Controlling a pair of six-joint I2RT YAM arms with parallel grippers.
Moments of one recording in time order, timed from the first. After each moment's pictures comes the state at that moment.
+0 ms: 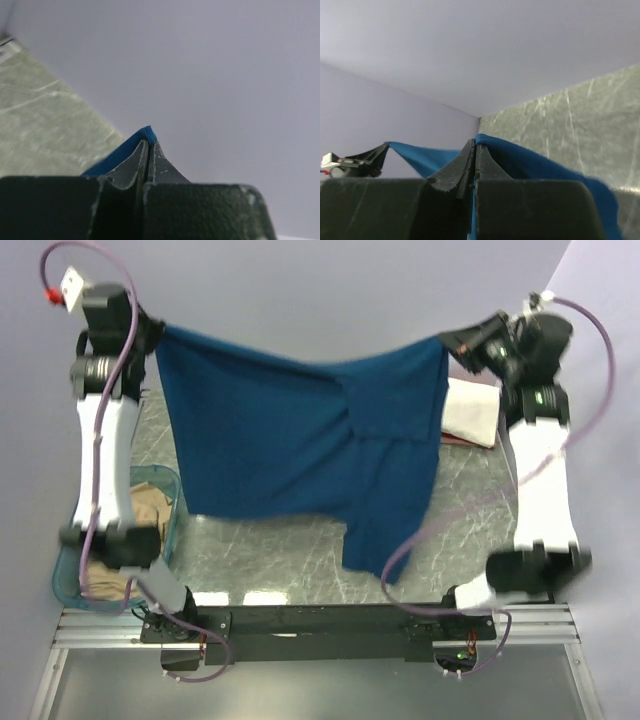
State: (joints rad) left arm 0.00 1.61 2.14 -0.73 -0.28 -0.86; right arm -0.09 1.42 1.77 -0.42 -0.46 0.90
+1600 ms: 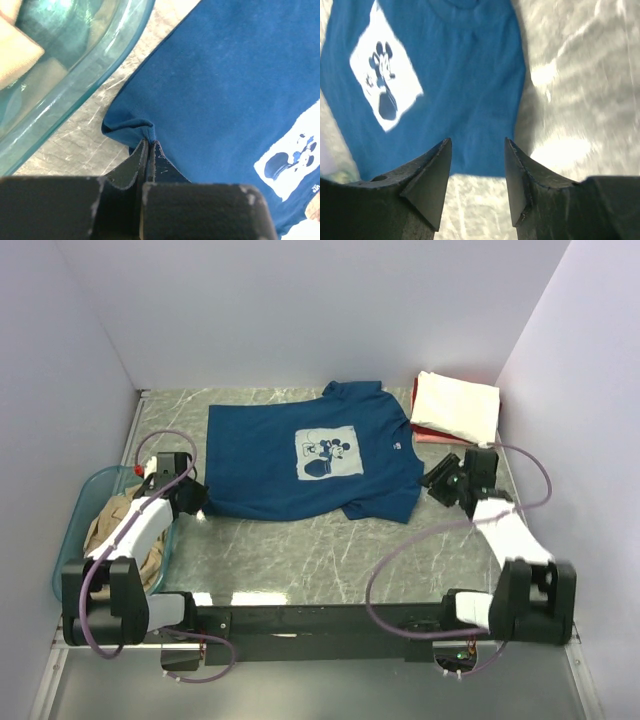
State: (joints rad) left arm 0.01 1.25 0.72 -0.39 -0.10 -0.99; right arm -0.10 1.25 0.70 -0.22 -0.24 0.70
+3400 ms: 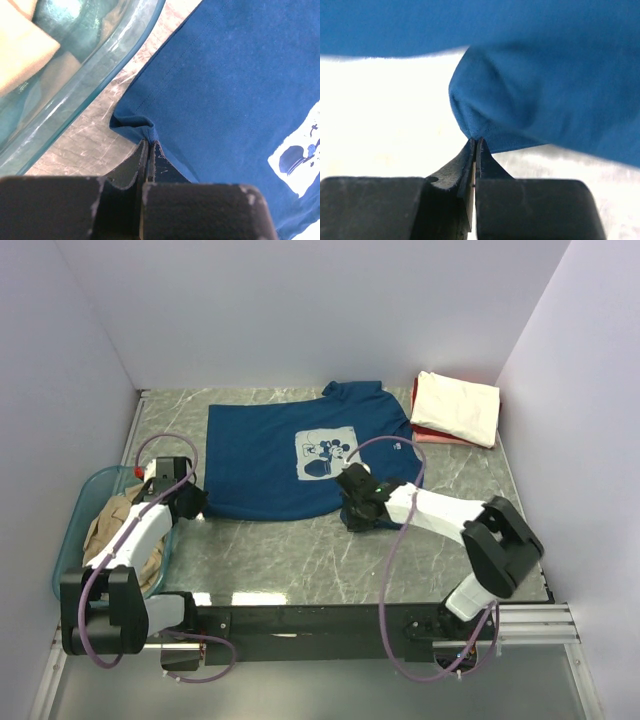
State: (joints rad) left arm 0.01 1.20 0.68 -0.41 -0.11 -0.94; right arm 0.74 1.61 0.95 -0.48 0.16 0.53
